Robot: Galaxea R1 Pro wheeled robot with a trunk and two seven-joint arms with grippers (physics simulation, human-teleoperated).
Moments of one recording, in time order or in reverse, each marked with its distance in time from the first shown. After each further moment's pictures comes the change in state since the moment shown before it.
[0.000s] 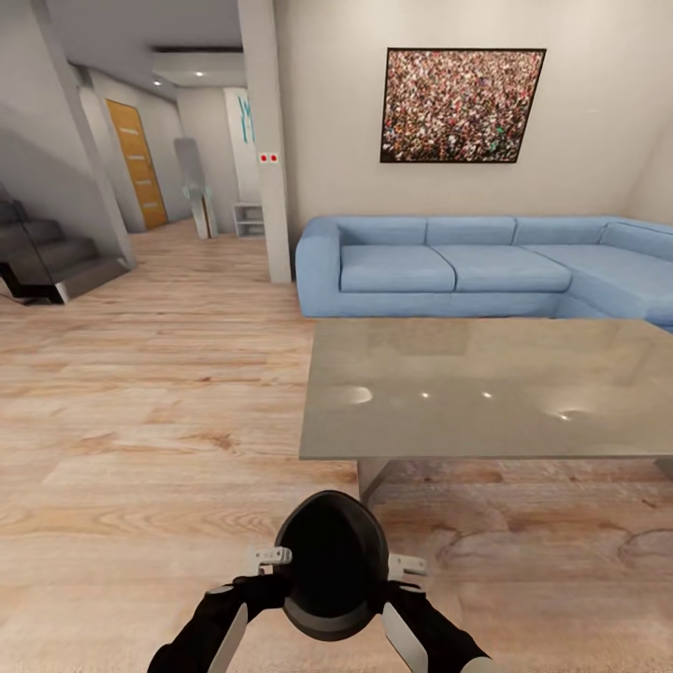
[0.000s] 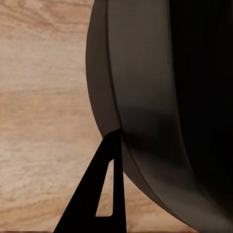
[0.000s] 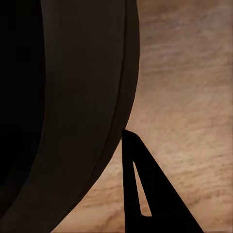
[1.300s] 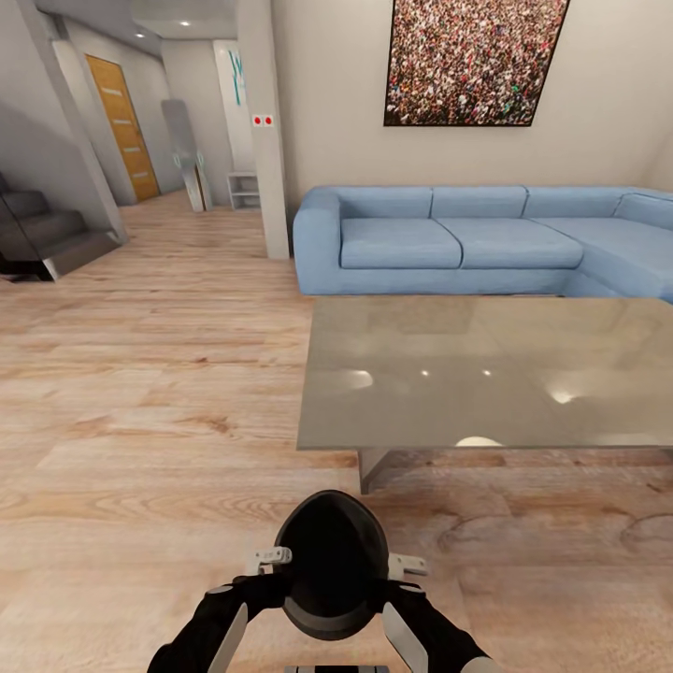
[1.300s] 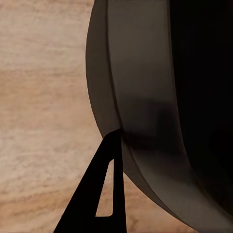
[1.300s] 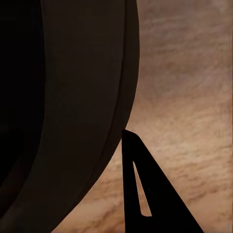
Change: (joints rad) left arm 0.000 0.000 0.000 -0.001 0.001 -0.002 0.000; right arm 0.000 0.000 0.000 -0.002 0.000 -0.001 -0.001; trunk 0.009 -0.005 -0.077
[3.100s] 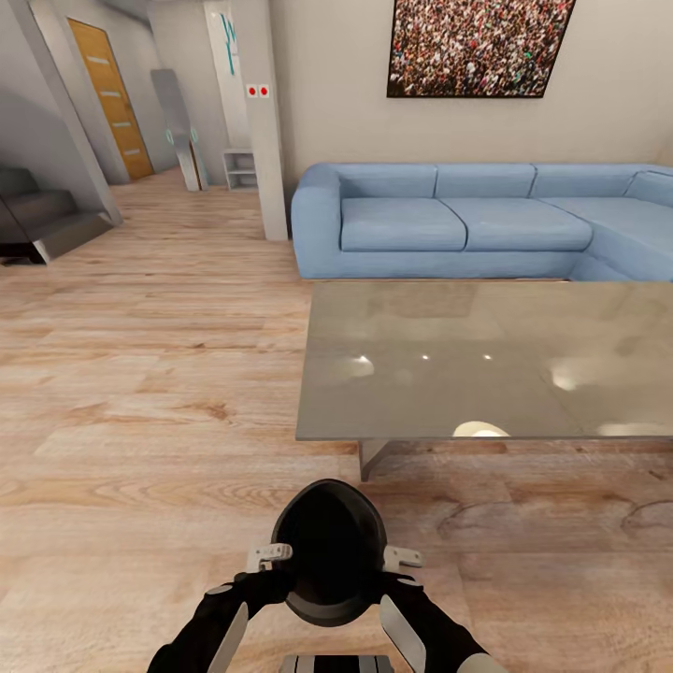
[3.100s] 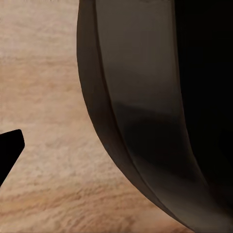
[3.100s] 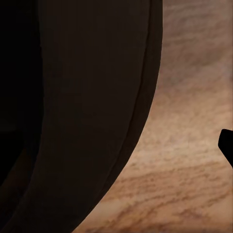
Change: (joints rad) left arm 0.000 0.000 -0.003 -0.002 0.022 -0.034 -0.008; right arm 0.000 0.005 -0.005 -0.039 -0.013 0.002 0.021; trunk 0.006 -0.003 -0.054
